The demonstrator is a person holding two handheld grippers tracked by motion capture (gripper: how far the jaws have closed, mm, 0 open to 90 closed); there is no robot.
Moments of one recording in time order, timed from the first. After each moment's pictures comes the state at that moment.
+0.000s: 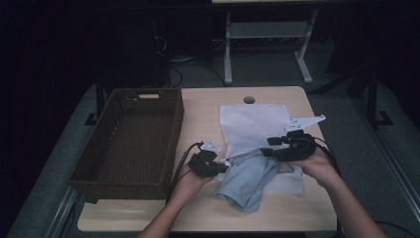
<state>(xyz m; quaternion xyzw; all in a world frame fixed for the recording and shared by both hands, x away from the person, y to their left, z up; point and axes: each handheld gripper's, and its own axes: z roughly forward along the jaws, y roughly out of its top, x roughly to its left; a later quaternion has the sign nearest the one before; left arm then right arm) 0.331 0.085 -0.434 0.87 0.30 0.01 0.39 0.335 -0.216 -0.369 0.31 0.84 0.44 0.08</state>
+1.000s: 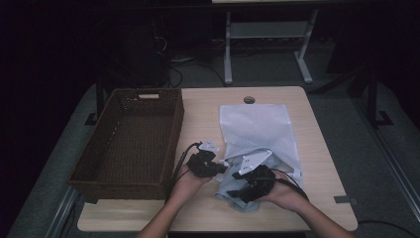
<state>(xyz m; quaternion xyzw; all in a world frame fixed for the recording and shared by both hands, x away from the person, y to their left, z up) 0.332 0.089 -0.436 0.87 0.30 0.00 0.39 0.280 -0.113 -0.422 0.17 0.91 0.37 0.03</state>
